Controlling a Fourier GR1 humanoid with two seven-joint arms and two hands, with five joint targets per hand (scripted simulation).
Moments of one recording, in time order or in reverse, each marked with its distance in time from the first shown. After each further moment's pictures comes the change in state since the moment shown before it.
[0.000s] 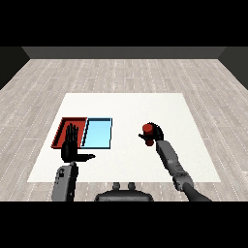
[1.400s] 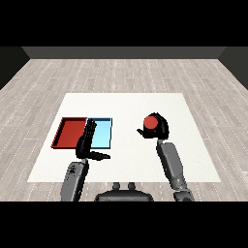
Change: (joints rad) left arm -0.070 -0.042 -0.215 -0.094 -0.108 0.084 0.214; right arm 0.256 0.046 0.164 -0.908 -0.055 -0.149 0.204
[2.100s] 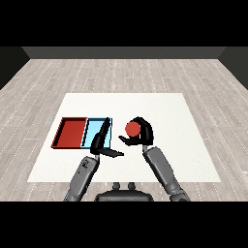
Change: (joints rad) left arm -0.129 -0.004 -0.175 0.141 -0.029 0.167 0.070; right arm 0.013 0.059 0.295 -0.122 0.016 -0.274 -0.010
